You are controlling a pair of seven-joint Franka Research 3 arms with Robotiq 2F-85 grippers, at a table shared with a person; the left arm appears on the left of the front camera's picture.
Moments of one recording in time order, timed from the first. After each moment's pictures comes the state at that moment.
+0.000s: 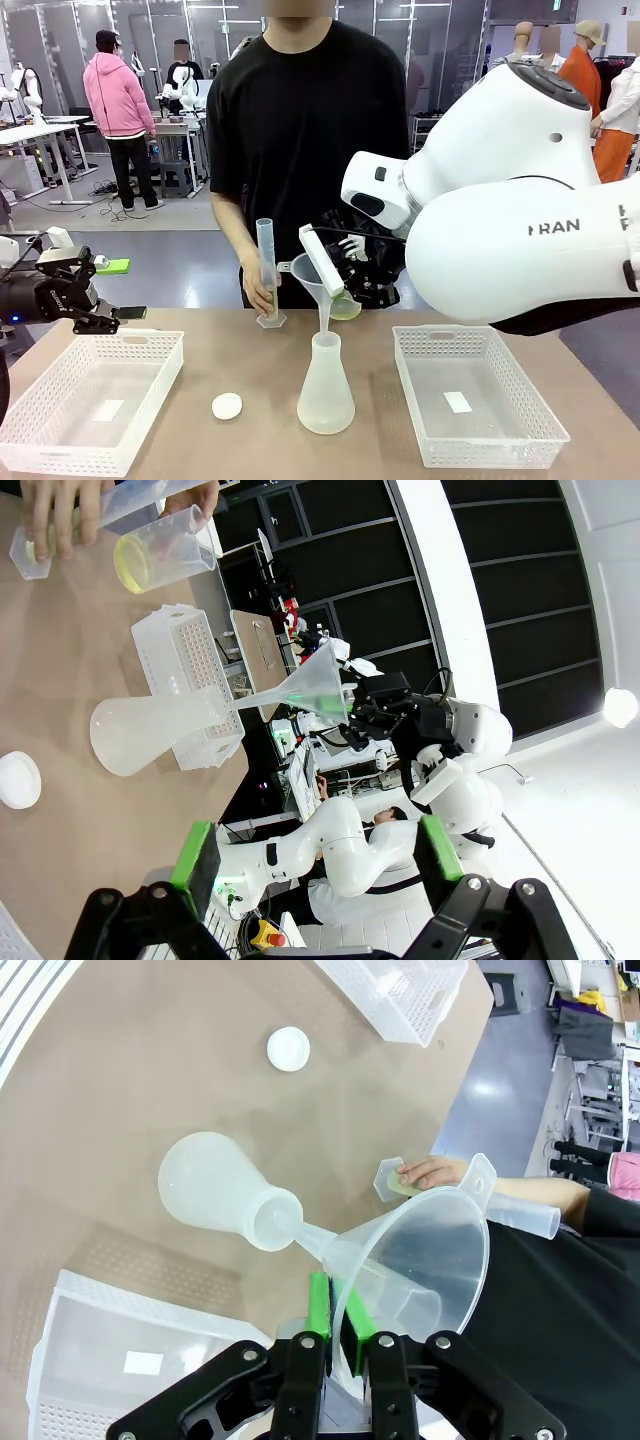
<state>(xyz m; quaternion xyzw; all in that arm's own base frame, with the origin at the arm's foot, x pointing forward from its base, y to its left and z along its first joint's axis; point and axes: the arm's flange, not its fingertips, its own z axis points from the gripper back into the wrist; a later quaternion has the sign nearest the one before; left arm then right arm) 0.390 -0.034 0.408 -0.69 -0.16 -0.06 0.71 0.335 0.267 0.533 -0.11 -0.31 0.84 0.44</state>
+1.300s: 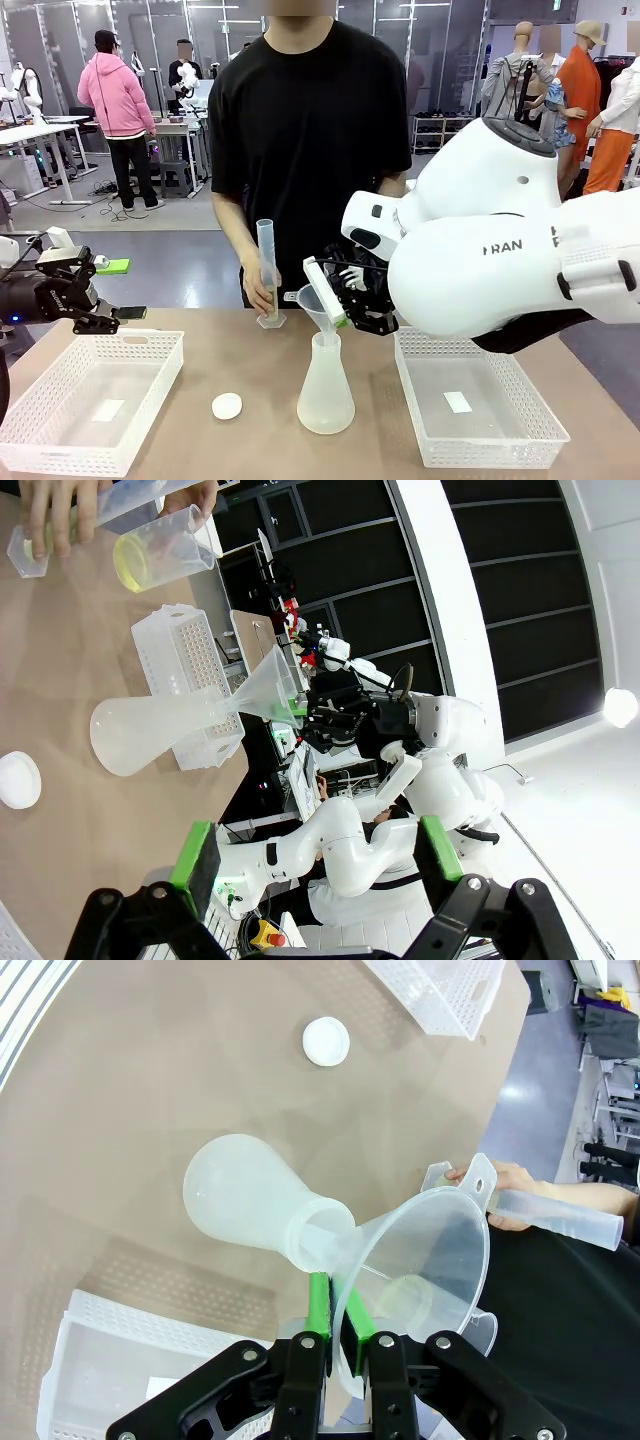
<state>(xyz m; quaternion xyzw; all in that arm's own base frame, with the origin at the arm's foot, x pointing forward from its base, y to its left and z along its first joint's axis) 0.390 -0.034 0.408 -0.69 -0.16 -0.06 0.71 0.351 0.265 0.485 -0.08 -0.29 0.84 0.45</state>
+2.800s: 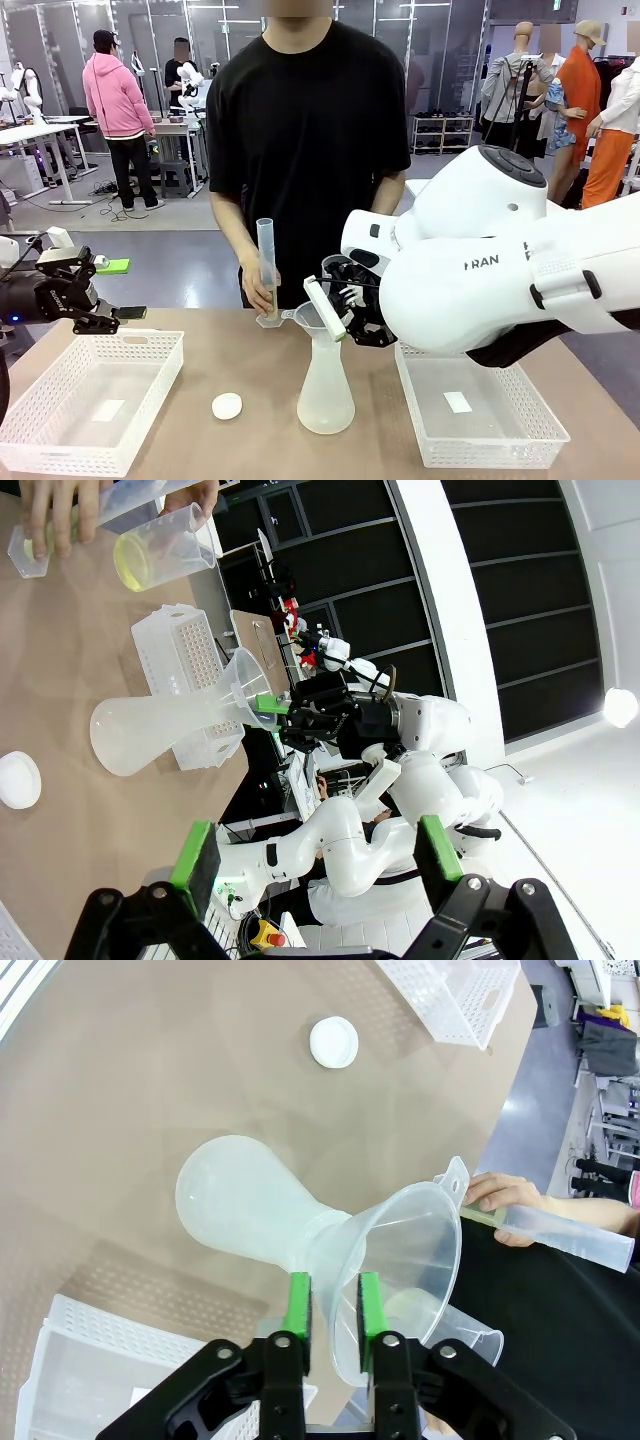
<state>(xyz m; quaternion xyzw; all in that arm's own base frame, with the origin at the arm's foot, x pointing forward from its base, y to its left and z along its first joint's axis) 0.390 -0.034 0.408 -0.69 -0.16 -0.06 0.71 0.358 0.267 0.462 -0.09 -0.30 0.85 0.43</state>
